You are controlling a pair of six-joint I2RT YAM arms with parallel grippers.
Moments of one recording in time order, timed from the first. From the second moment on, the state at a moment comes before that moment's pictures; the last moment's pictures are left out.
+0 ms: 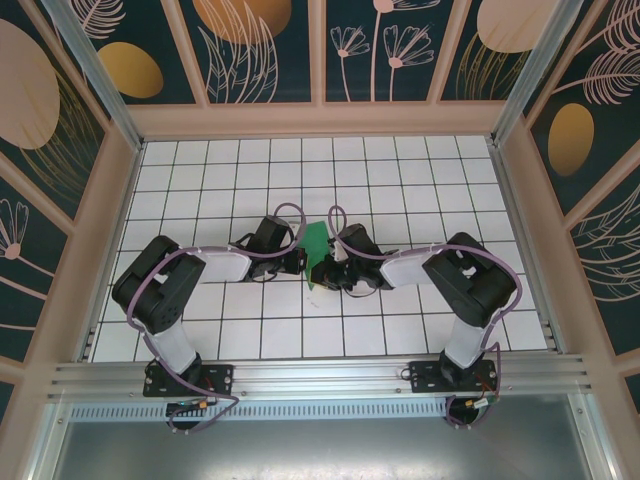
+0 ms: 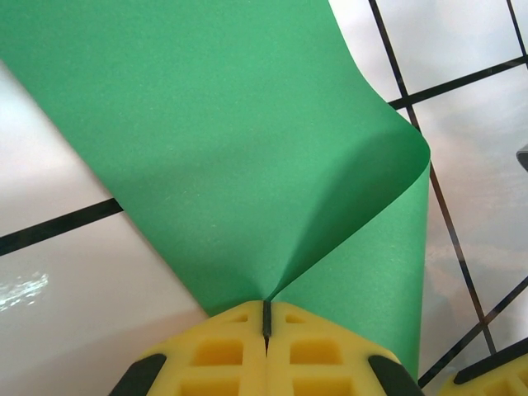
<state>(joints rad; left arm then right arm) -0.61 1.75 0.76 0.10 0.26 -0.45 0.75 1.77 0.73 0.23 -0.55 0.97</state>
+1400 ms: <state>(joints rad) -0.61 1.78 0.79 0.10 0.27 -0.45 0.74 1.68 0.73 0.17 -0.47 0.97</state>
